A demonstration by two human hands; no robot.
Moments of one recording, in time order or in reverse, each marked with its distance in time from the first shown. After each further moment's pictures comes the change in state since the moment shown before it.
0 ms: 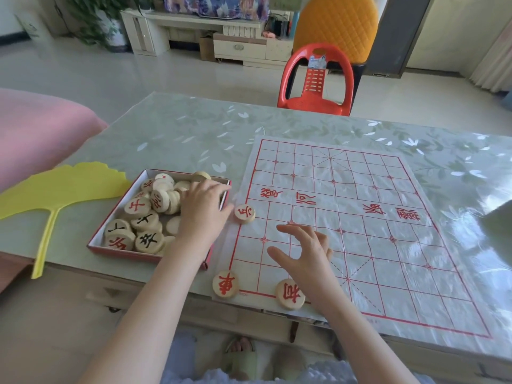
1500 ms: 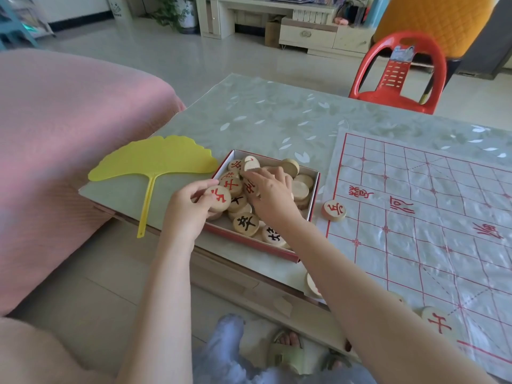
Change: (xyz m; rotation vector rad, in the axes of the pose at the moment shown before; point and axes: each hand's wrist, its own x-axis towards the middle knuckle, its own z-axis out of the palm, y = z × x) left_hand -0.053 -0.136 -0.075 -0.851 0.082 -0.627; right_hand 0.100 -0.125 0.163 -0.327 -0.082 -0.541
